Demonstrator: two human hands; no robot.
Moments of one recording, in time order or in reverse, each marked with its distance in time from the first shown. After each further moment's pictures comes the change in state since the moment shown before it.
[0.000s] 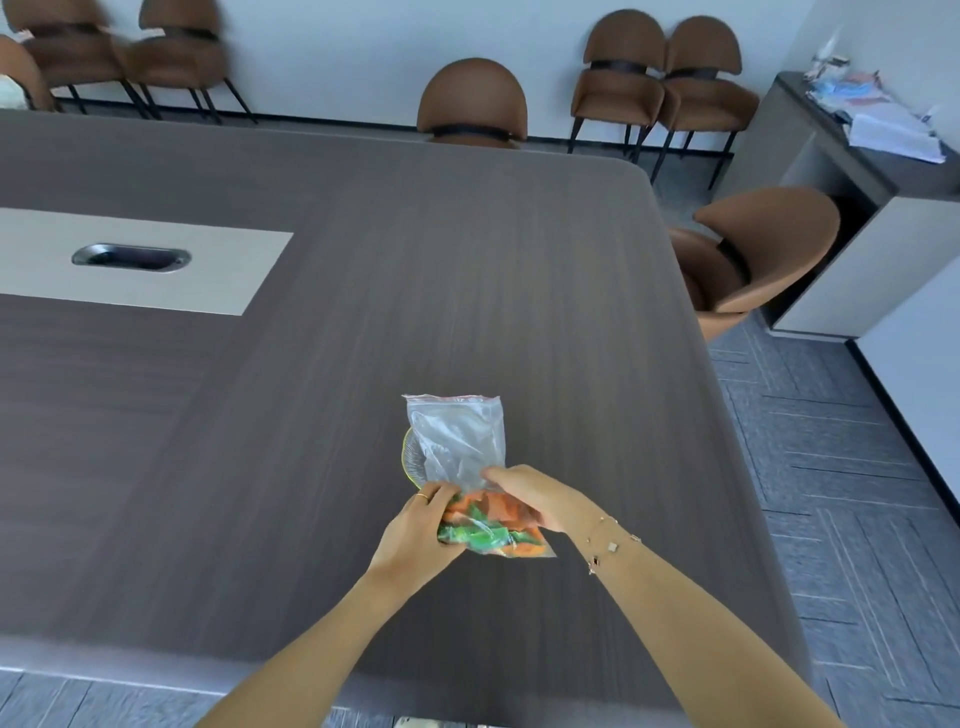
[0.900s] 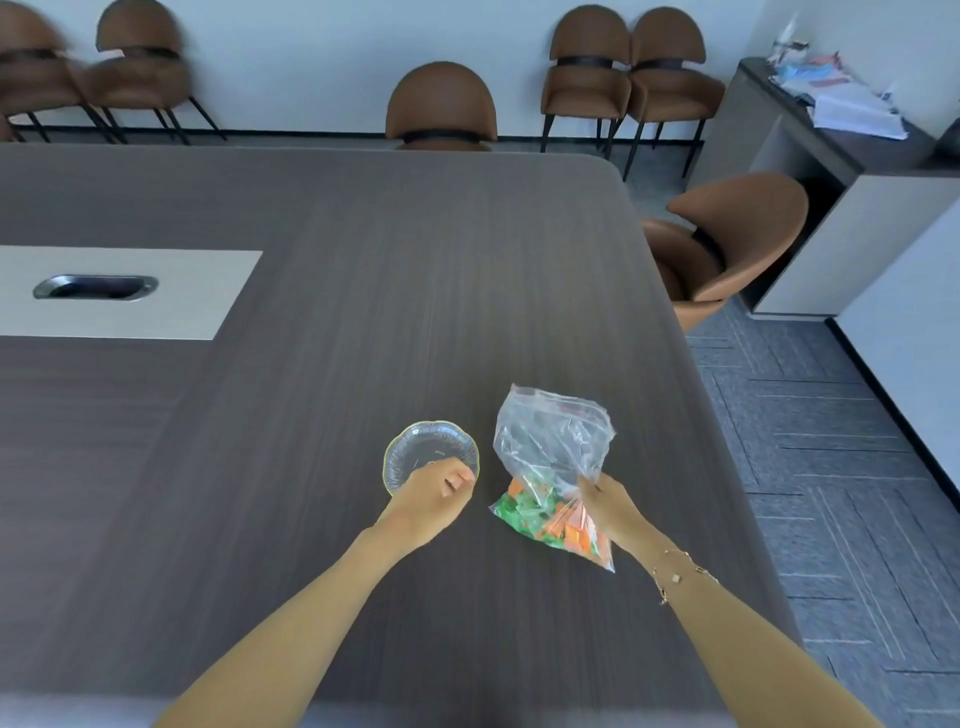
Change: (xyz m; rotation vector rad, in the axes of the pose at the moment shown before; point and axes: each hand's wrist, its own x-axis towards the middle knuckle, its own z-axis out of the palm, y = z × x) left_hand 0.055 0.042 -0.026 -0.274 -0.219 -0.110; right_hand -0.006 0.074 -0.085 -0.016 0.446 -0.269
